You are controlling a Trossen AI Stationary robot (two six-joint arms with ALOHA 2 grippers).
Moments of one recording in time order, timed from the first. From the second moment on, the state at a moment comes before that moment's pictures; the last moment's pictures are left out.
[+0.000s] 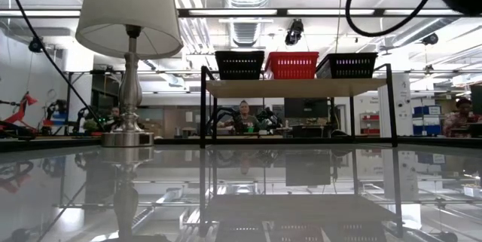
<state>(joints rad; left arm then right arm) -0.20 0.98 0.78 -0.01 -0.38 0.33 0.69 1.71 1.24 -1.01 -0.16 1.84</state>
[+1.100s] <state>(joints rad) -0.20 0.99 0.78 -0.02 -0.38 0.32 0.69 1.77 1.15 -1.03 -0.15 1.80</state>
